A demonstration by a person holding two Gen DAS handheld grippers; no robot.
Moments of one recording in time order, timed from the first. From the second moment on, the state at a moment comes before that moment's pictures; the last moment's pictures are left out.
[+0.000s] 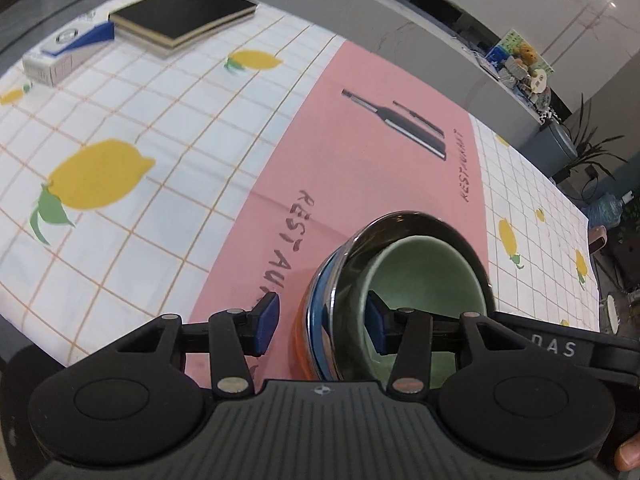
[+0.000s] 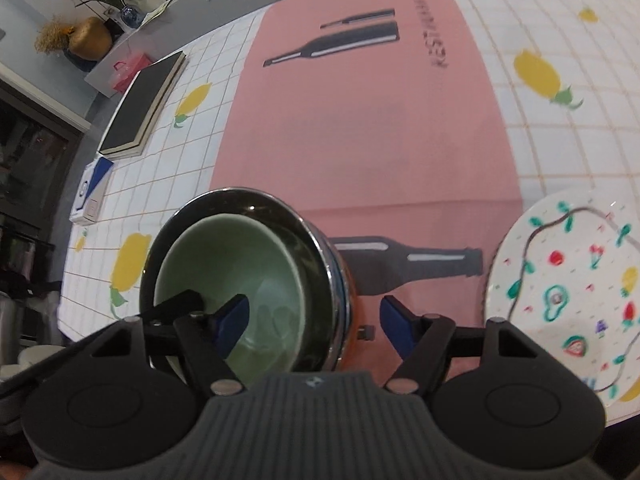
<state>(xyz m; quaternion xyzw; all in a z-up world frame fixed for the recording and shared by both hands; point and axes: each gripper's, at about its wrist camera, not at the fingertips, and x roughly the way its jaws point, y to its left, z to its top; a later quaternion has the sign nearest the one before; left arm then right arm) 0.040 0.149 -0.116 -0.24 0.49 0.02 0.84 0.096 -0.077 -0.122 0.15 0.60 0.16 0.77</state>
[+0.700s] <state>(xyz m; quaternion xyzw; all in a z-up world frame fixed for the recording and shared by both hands) 0.051 0.151 -0.140 -0.31 0.49 0.01 0.82 0.106 -0.093 -0.150 0.25 0.62 0.15 0.73</state>
